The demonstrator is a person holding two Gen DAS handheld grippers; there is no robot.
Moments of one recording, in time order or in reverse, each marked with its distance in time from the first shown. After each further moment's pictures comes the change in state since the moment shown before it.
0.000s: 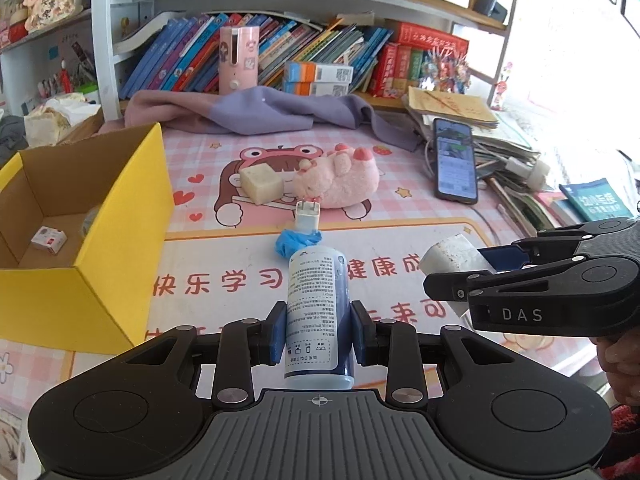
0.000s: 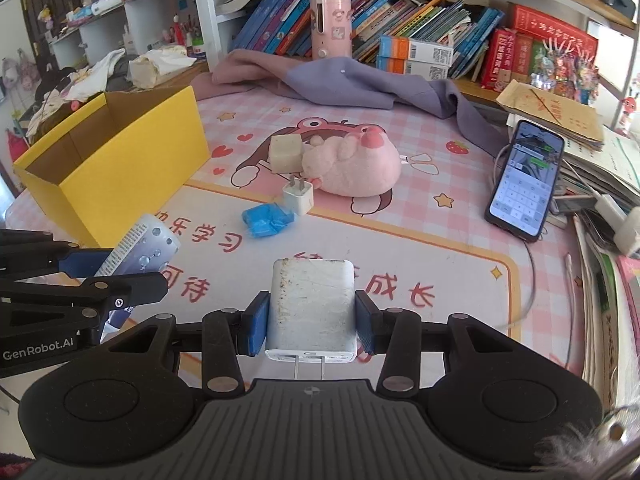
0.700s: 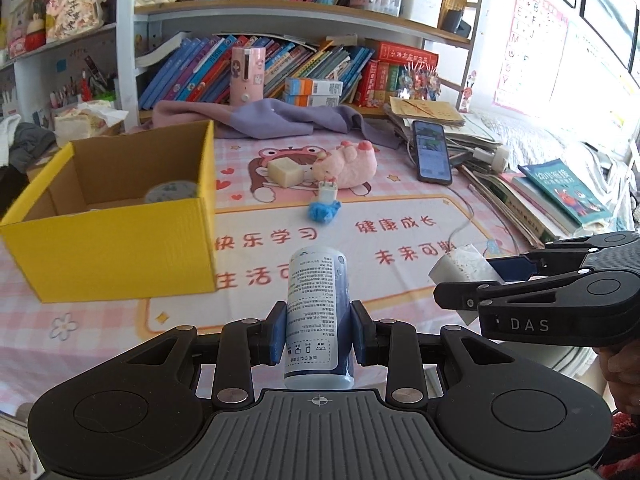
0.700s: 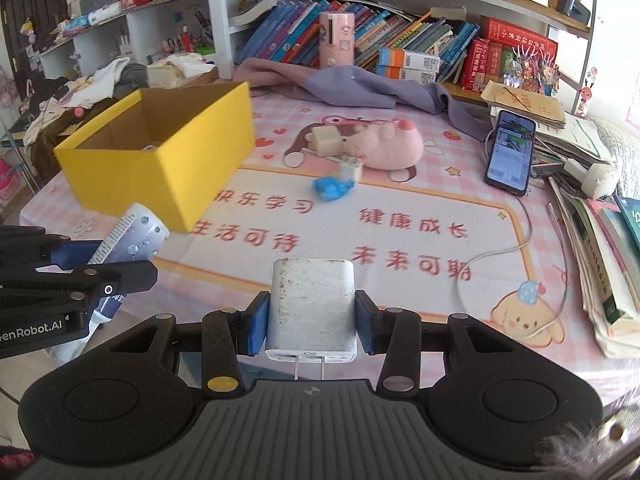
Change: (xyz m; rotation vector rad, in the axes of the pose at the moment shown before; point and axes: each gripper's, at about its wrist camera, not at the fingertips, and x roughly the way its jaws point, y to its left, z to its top) left arm -0.100 0.064 -0.067 0.057 -0.053 -0.063; right arm -0.065 0.123 -0.062 0.060 -0.051 -0.098
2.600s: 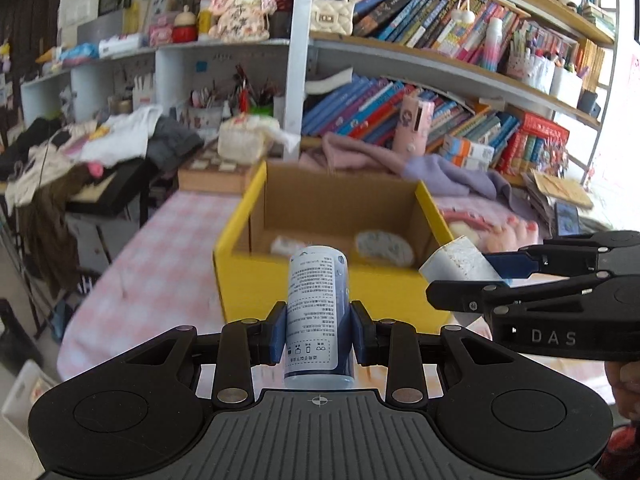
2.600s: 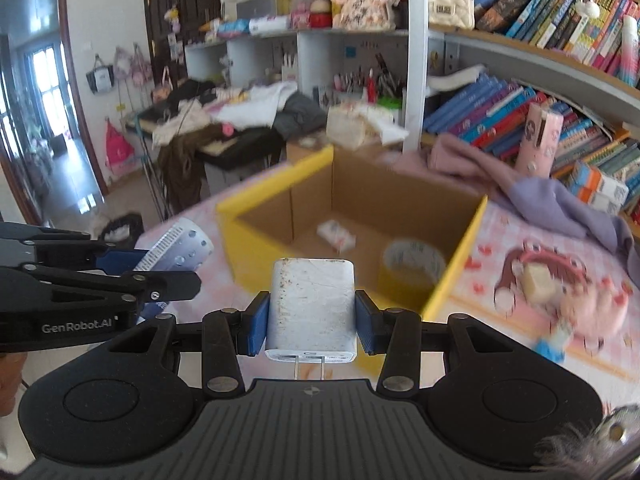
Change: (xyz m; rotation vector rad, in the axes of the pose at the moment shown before) left arm -0.042 0.168 0.039 -0.184 -0.105 0.254; right arm 0.061 0.161 0.116 -0.267 -0.139 0.350
